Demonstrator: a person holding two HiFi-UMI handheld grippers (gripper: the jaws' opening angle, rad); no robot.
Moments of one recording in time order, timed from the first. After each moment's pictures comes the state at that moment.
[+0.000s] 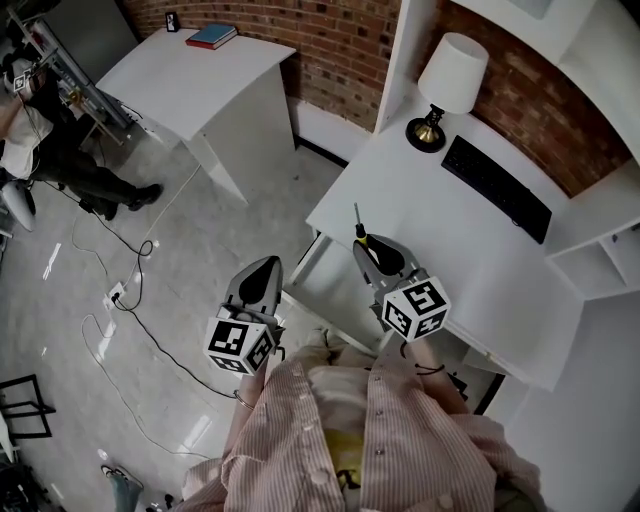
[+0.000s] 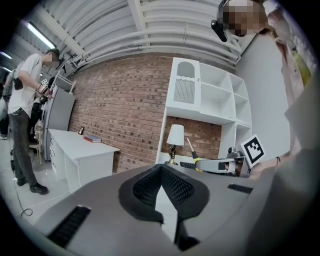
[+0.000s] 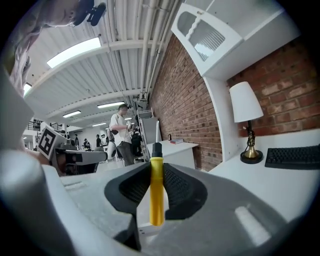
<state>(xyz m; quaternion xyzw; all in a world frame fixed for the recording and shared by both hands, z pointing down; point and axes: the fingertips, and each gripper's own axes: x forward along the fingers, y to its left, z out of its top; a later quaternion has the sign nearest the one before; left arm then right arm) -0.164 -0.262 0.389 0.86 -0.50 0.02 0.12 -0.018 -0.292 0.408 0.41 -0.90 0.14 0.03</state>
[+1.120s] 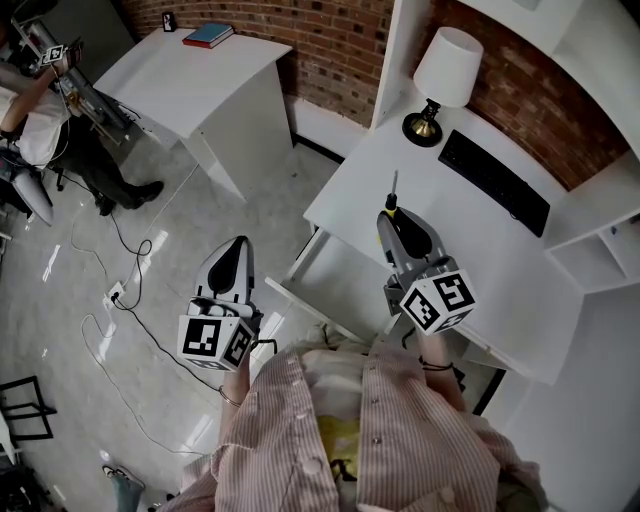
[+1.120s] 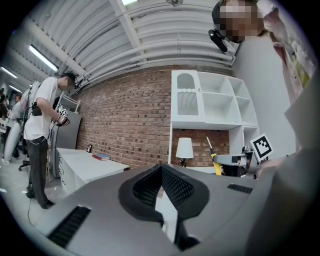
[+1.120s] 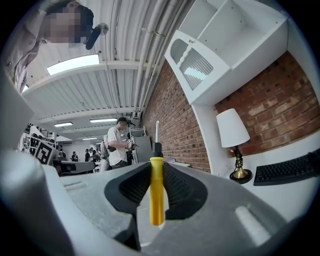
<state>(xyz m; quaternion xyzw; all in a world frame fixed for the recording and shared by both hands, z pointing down) -0.198 -0.269 0.326 0.83 -0.55 -0.01 0.05 0.028 -0.302 0.336 0.47 -0.88 0.10 -0.07</state>
